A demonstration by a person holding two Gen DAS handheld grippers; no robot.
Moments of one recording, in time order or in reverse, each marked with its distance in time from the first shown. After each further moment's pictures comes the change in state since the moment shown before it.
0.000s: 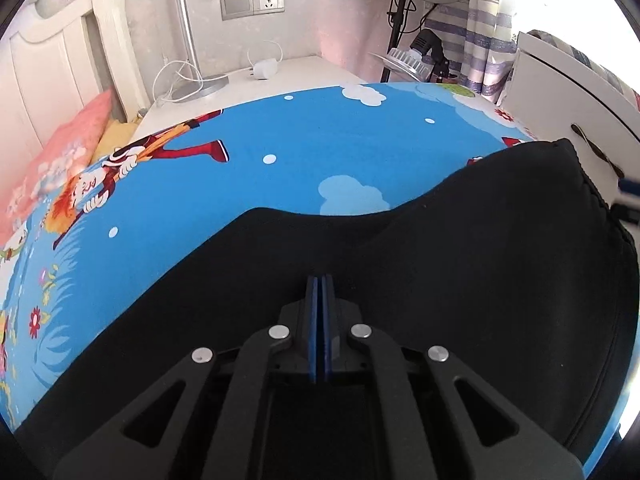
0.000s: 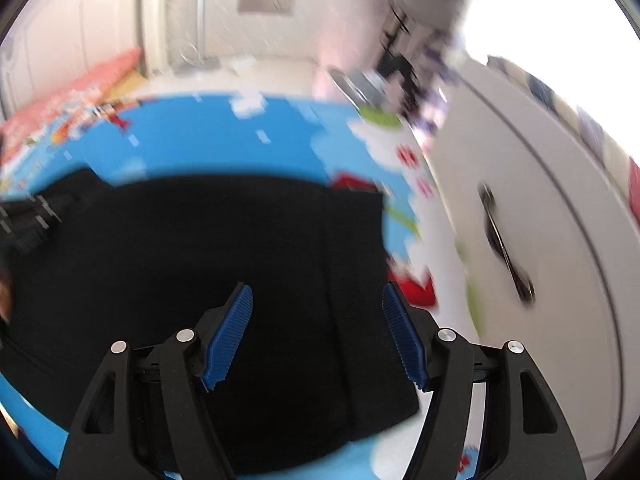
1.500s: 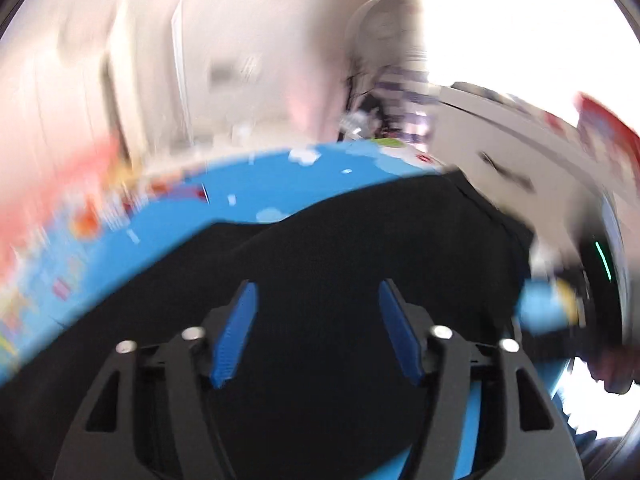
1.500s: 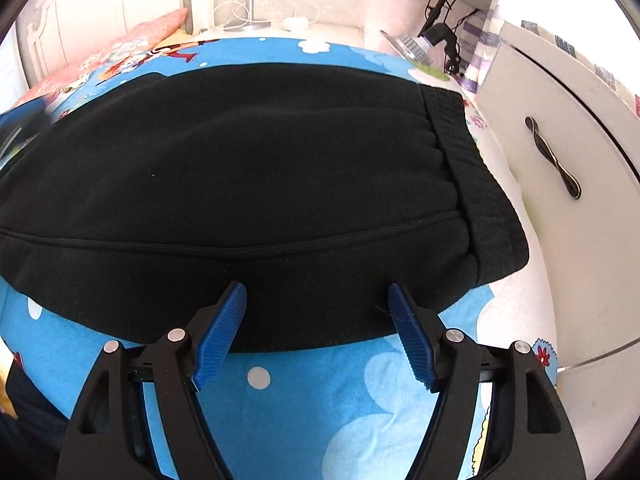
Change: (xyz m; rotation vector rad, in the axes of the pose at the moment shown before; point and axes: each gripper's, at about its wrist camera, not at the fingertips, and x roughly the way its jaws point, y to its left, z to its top) left arm -0.117 -0.053 -0.038 -0.077 -0.171 -0.104; right arm -0.018 0.053 -0.113 -0.023 0.140 0.023
